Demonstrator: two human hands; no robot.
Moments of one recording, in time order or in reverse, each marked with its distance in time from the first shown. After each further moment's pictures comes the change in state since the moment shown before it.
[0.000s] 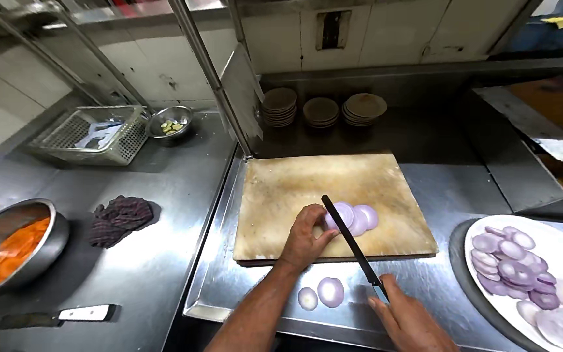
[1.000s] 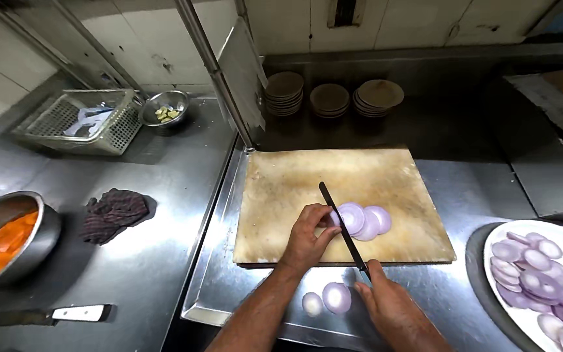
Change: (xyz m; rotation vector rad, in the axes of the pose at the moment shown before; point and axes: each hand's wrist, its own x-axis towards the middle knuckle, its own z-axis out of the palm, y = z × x) left_hand 0.005 0.002 -0.006 -0.100 -0.003 -0.130; right_hand 0.044 -0.043 -0.001 -0.119 -0.094 0.091
